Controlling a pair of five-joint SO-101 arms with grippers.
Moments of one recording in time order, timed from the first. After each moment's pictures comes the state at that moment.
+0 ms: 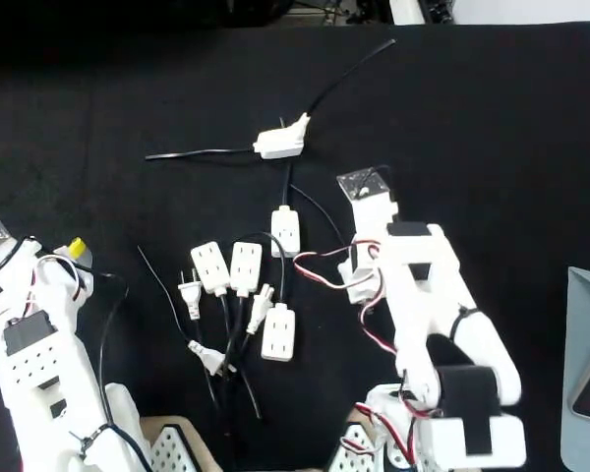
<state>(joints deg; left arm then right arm) -35.4 -56.6 73.4 37.1 9.6 -2.6 -11.3 51.0 53.9 12.9</state>
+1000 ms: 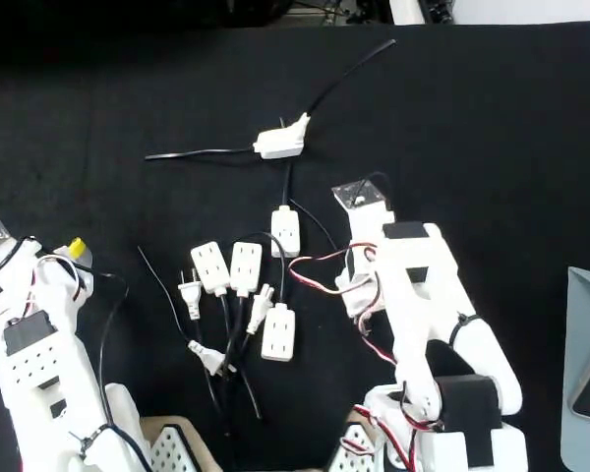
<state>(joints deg) -35.4 -56.6 73.4 37.1 9.6 -4.6 -14.5 51.0 64.1 11.0</state>
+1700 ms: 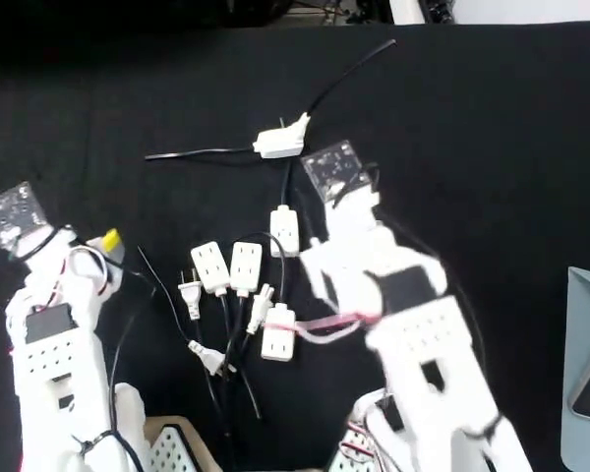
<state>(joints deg) -25.5 -56.6 73.2 37.1 9.6 -19.1 -48.0 50.9 63.1 3.4</state>
